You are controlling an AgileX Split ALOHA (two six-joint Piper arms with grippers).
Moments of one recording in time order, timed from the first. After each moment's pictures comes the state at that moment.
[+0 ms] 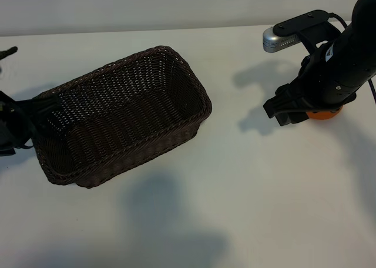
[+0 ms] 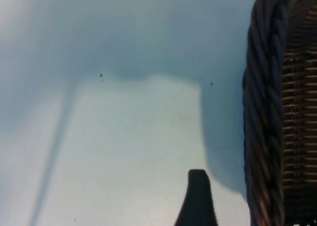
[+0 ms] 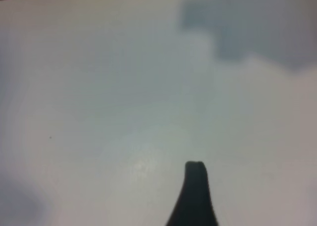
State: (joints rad) left arm -0.17 1.40 -0.79 0.18 0.65 -0.77; right arm 0.31 1.58 -1.14 0.10 0.90 -0.01
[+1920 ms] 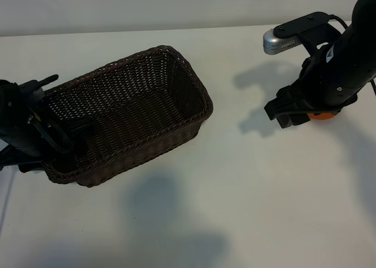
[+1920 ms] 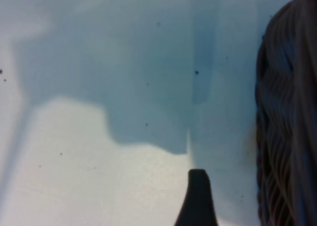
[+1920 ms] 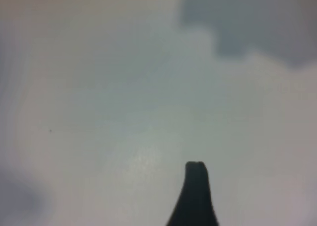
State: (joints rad) left arm -0.14 1.67 -0.76 0.00 0.44 -0.58; right arm 0.31 1.58 -1.14 0.10 0.92 -0.01
